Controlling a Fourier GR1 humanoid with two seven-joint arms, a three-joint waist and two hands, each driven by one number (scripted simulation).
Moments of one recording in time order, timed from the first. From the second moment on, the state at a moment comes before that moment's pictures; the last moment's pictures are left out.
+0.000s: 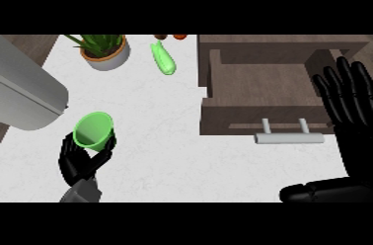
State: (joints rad) left arm -0.29 0.08 0.32 -0.54 0.54 0.07 -1.06; right arm -0.10 -0.08 -0.05 -2.11 -0.15 0.12 0.21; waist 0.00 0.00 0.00
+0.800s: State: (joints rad) left arm -0.31 0.16 0.12 -0.62 0.37 -0.16 -1.00; right arm -0.10 -0.08 -0.05 -2.10 -0.15 0.12 0.20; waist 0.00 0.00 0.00
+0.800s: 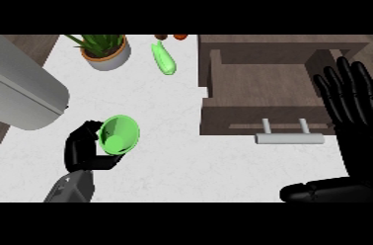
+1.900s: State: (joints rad) left arm -0.41 0.08 -0.07 -1.39 0.36 0.03 -0.39; right arm -0.11 -0.10 -0.08 -2.09 -0.17 0.13 0.21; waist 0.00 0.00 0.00
